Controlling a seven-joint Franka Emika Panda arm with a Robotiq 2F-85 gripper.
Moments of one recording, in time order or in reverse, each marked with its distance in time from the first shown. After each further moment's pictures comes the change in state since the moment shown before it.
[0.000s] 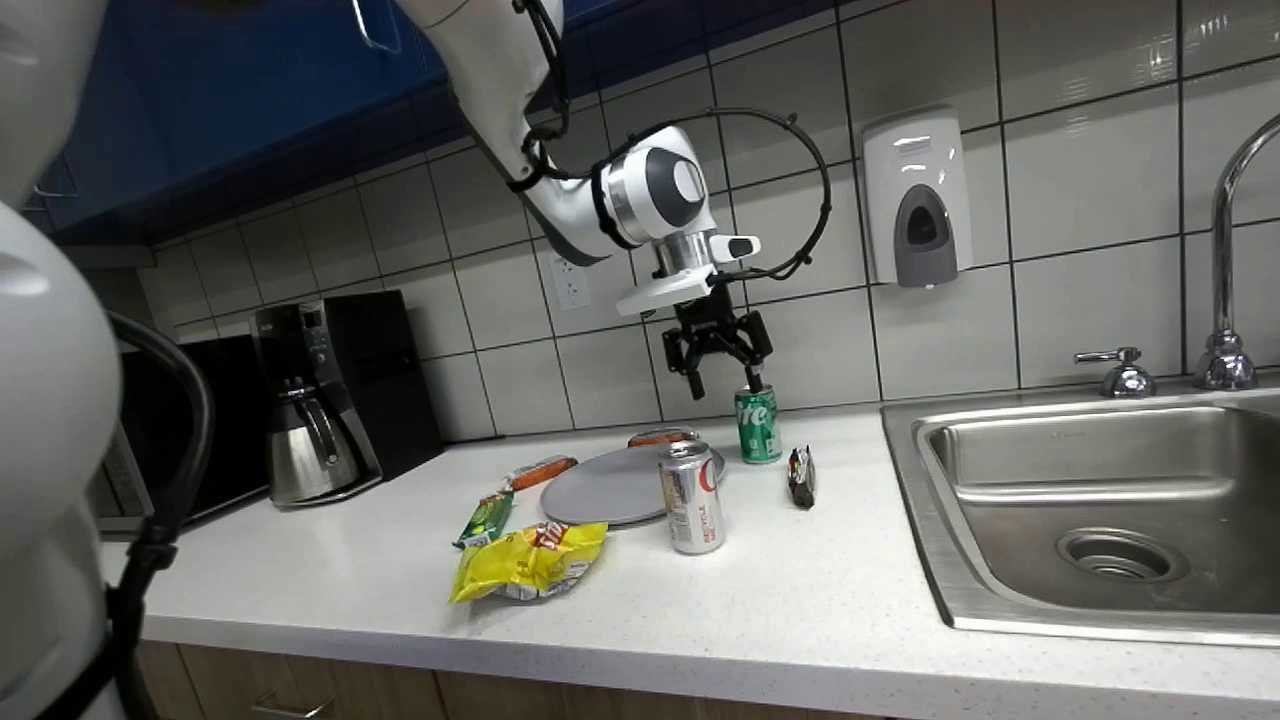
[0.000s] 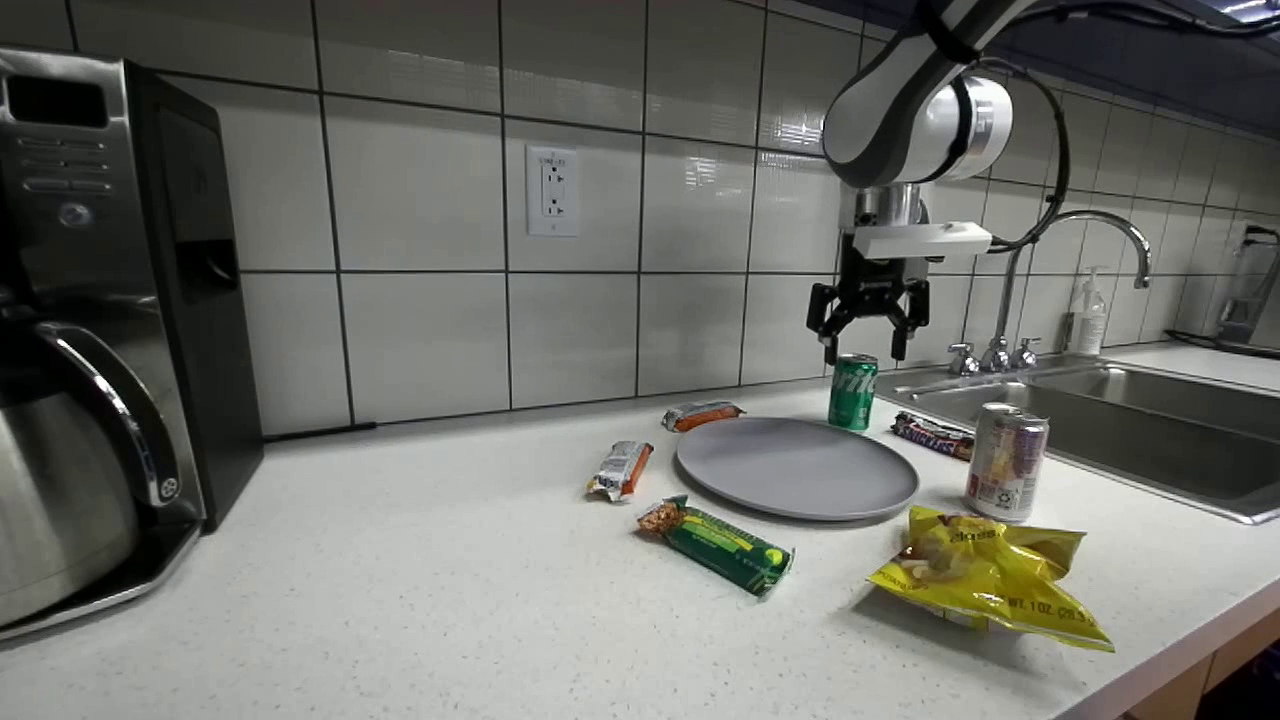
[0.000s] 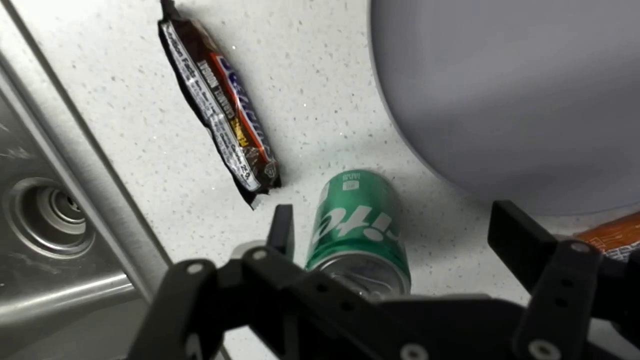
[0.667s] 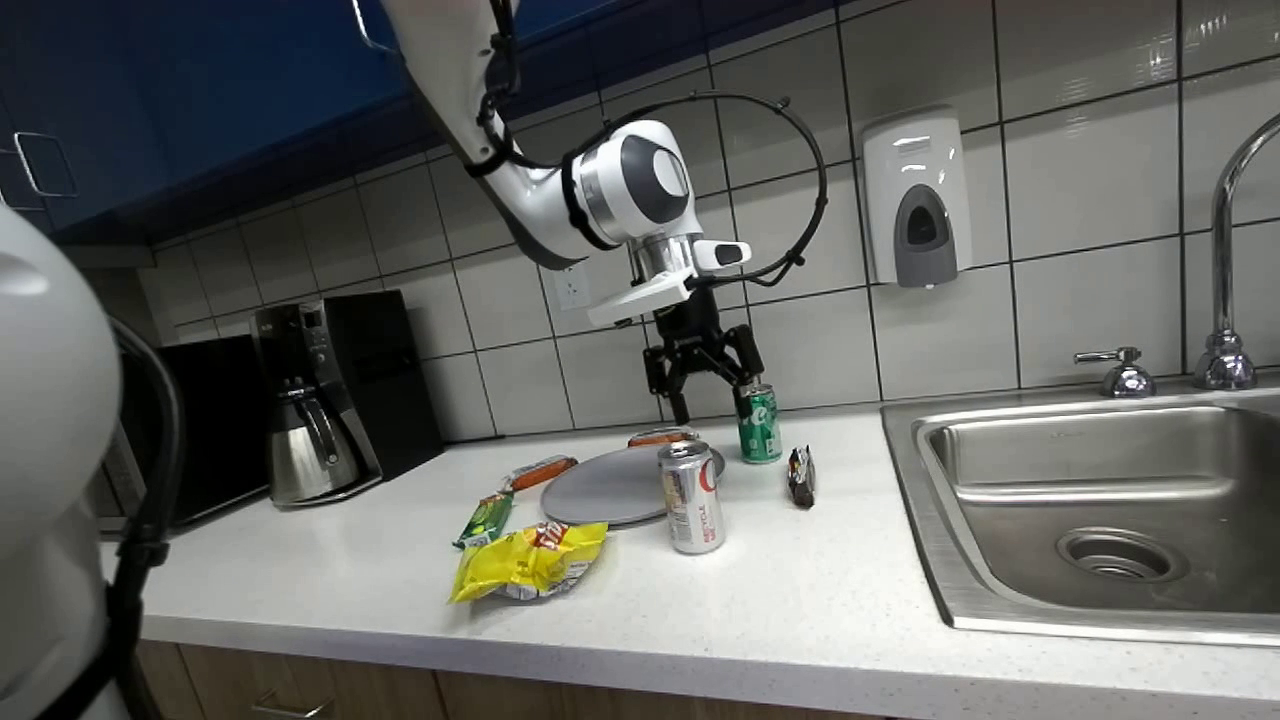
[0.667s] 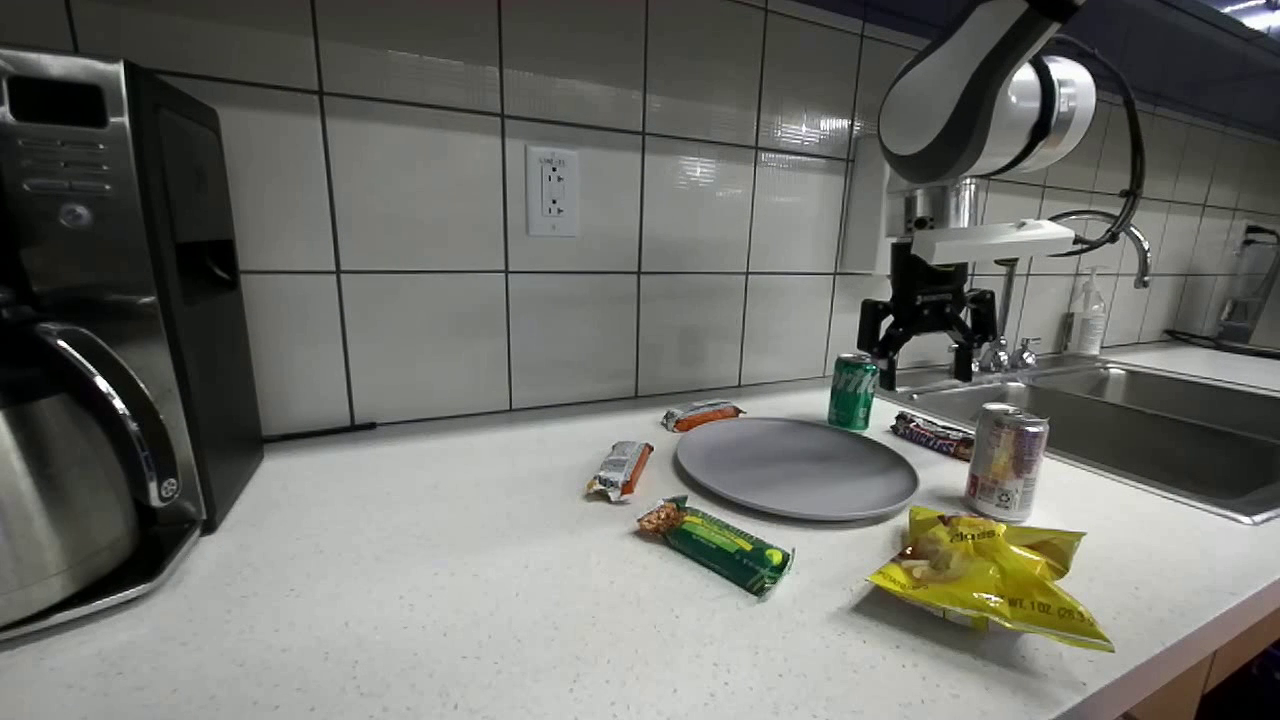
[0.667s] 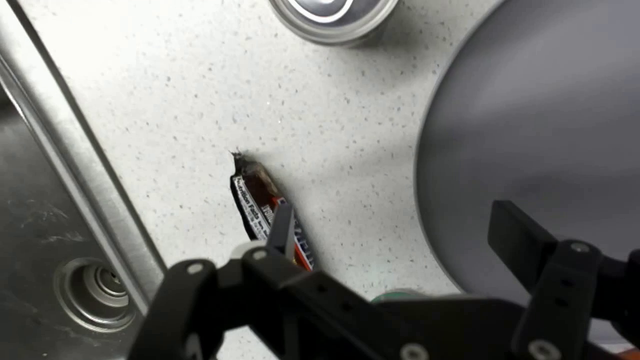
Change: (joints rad) arm 0.001 -0.177 -0.006 -0.271 -0.059 0.005 0.031
